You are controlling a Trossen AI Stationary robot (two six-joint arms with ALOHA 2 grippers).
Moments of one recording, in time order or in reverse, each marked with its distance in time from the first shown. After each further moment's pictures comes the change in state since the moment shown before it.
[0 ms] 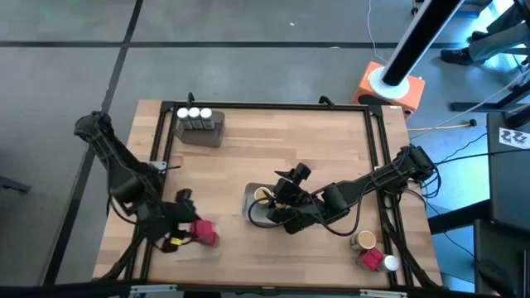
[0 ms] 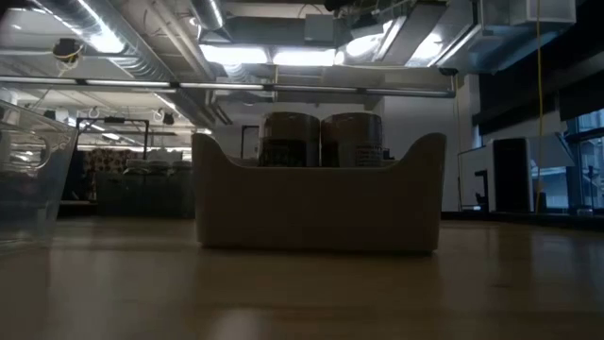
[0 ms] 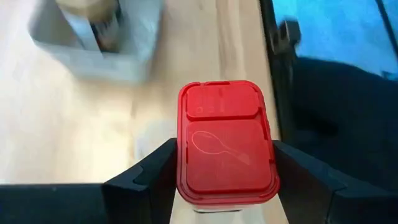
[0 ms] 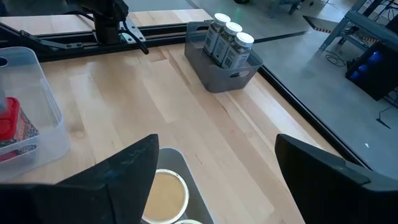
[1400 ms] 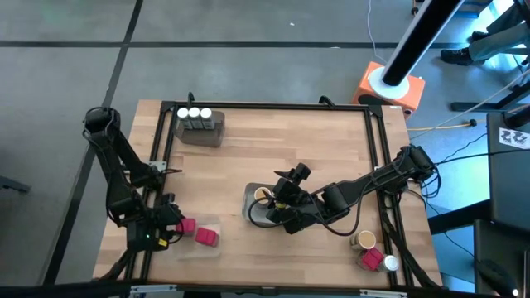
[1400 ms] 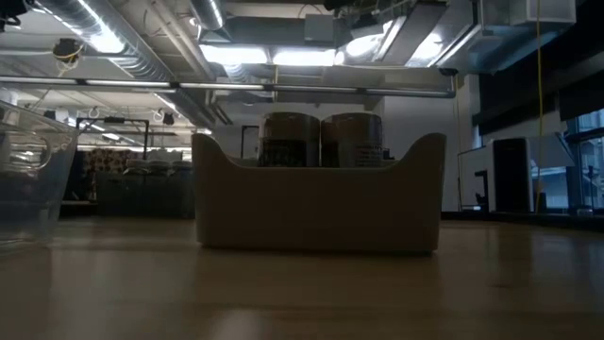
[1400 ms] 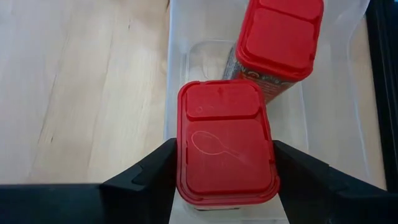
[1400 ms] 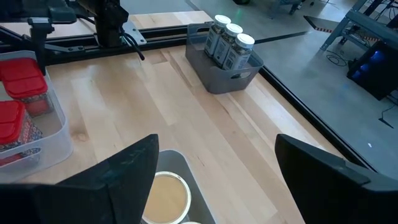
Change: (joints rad) left arm -0.317 -0.022 -0.381 0.043 -0.156 -0.420; right arm 0.000 0.000 0.000 0.011 0.000 0.004
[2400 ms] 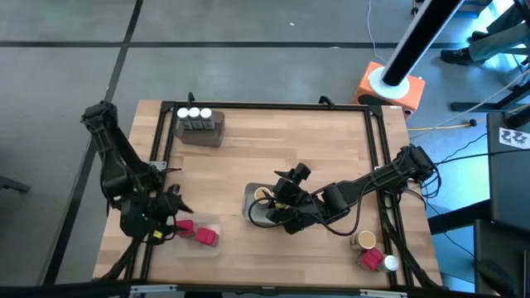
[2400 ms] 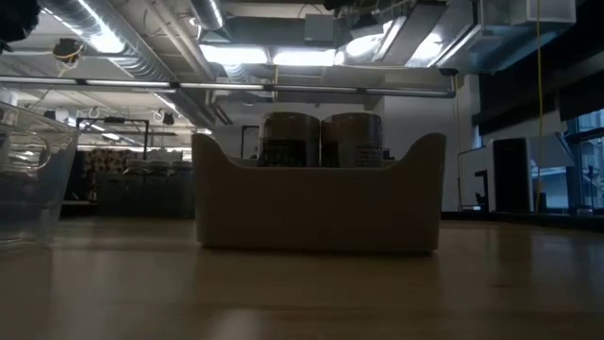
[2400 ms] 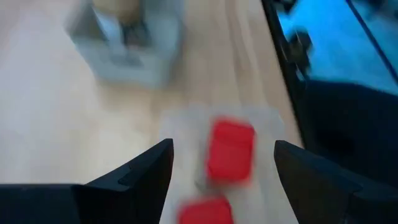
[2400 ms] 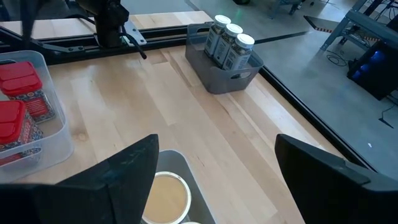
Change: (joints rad) left arm 0.126 -0.202 0.084 0.079 -0.096 0.328; right arm 0.000 0.000 0.000 0.001 0.000 0.000
